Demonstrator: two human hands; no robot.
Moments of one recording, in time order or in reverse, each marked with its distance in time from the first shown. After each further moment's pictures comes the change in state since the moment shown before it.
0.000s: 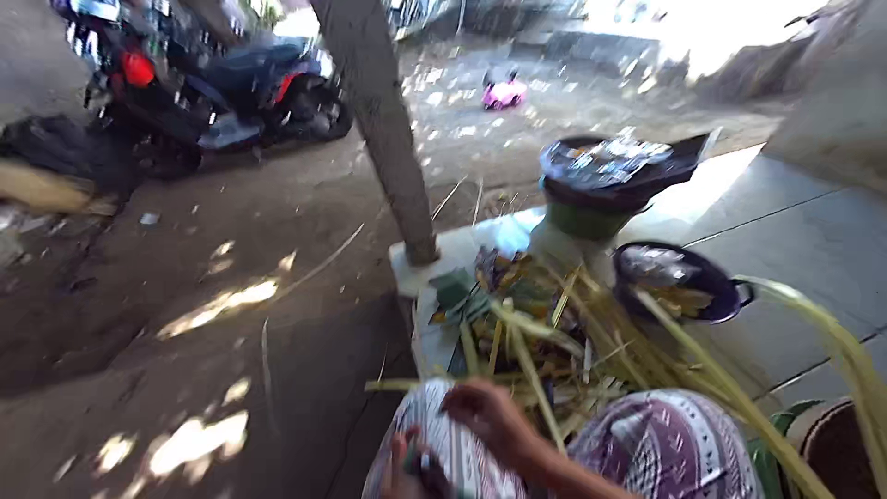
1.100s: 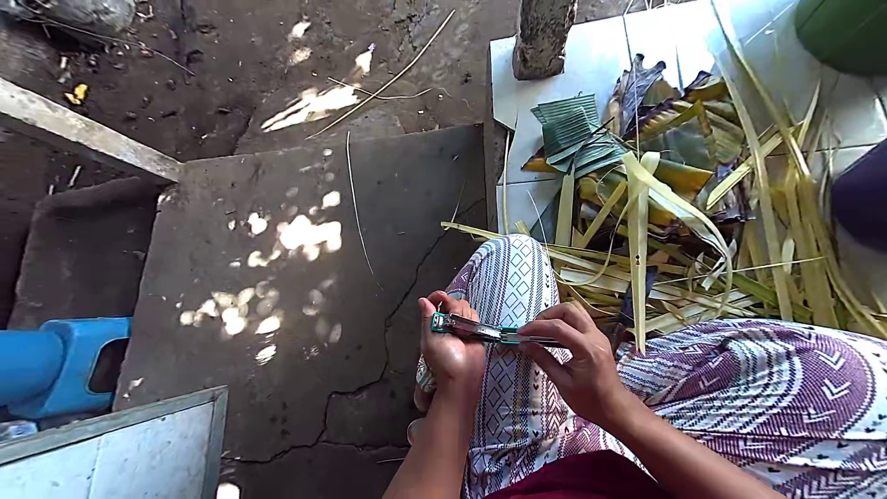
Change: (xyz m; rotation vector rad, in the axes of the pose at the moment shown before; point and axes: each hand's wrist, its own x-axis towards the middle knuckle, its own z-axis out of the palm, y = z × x) left_hand 0.005 -0.016 -0.043 -0.566 0.285 0.201; right_hand -0.065 0.052 0.056 -0.211 0.059 -0.285
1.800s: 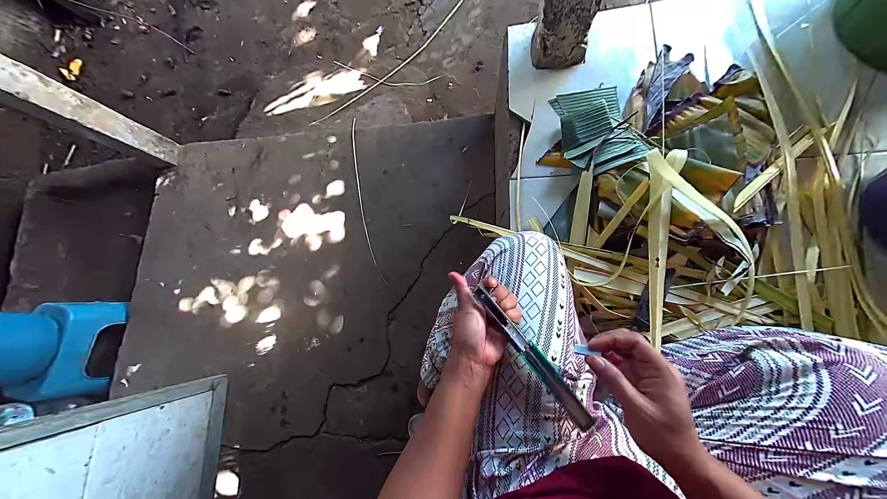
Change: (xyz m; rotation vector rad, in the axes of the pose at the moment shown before) left_hand 0.023 0.002 0.002 0.002 -0.166 -0.671; right_hand -0.030 -0.002 -0.027 0.372 0.064 0.330
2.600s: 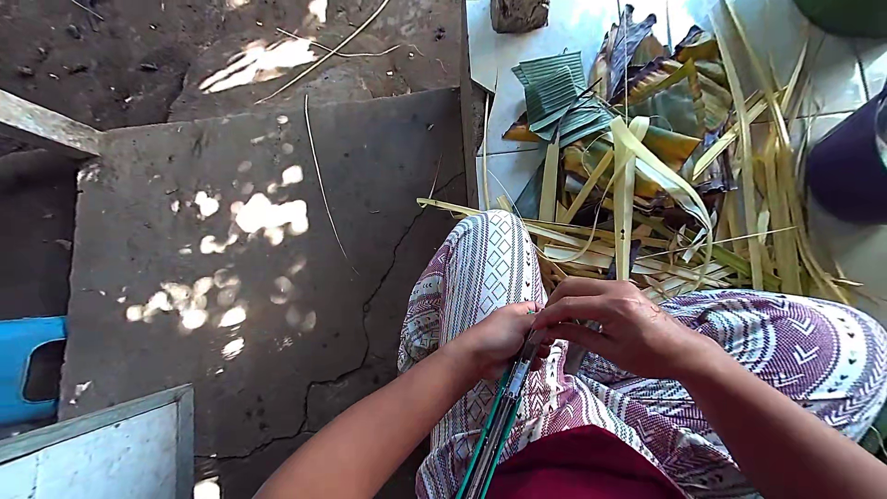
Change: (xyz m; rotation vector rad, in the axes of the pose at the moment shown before) left_hand -0.021 -0.021 0.049 0.837 -0.094 -0.667; right_hand 0.066 -0.026 -0.042 -0.429 -0.620 -0.279
